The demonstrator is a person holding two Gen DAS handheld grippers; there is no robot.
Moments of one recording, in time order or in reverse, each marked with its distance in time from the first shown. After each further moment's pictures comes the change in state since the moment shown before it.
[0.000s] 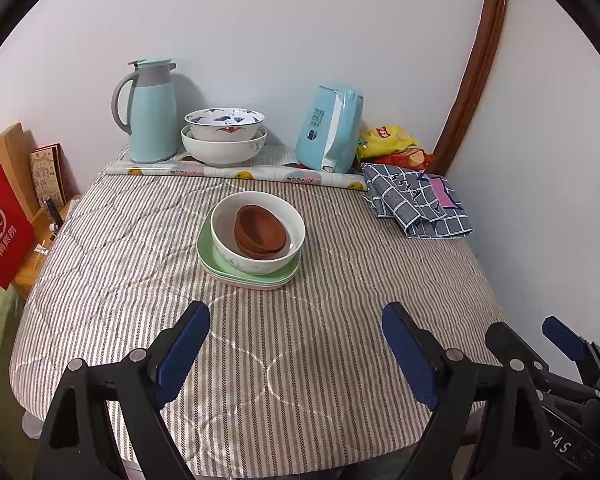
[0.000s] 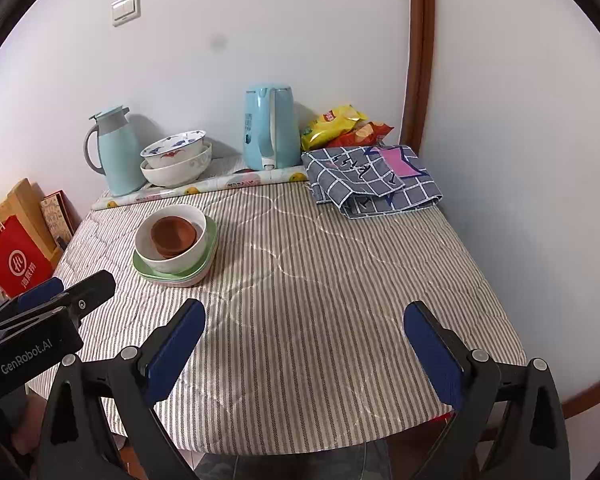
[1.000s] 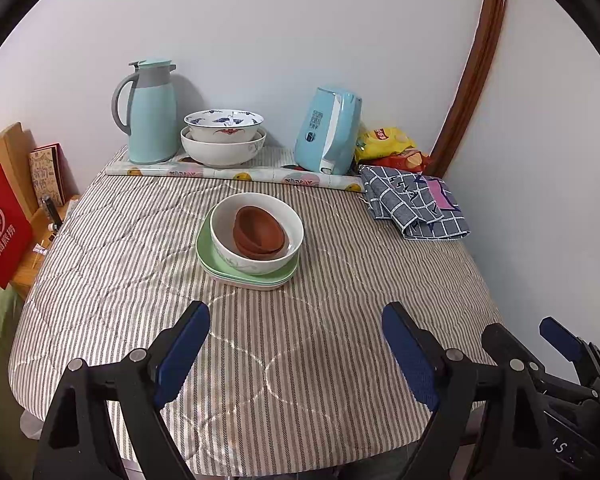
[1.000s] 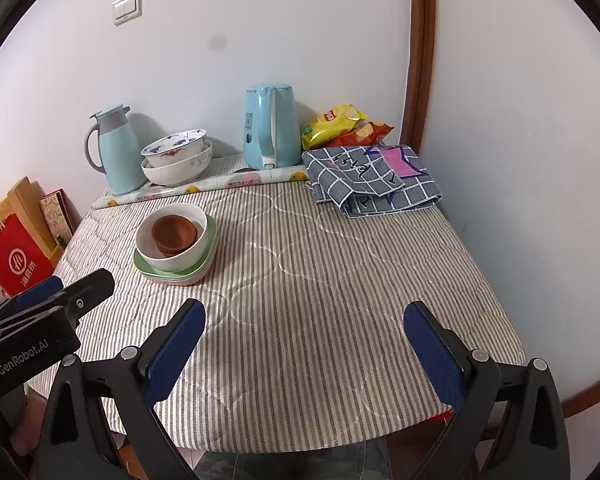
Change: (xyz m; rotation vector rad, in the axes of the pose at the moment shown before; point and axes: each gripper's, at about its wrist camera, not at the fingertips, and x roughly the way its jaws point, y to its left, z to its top) left arm -0.003 0.000 0.000 -0.003 -0.006 -0.008; right arm -0.003 -0.001 -0.002 -0.003 0.000 -0.002
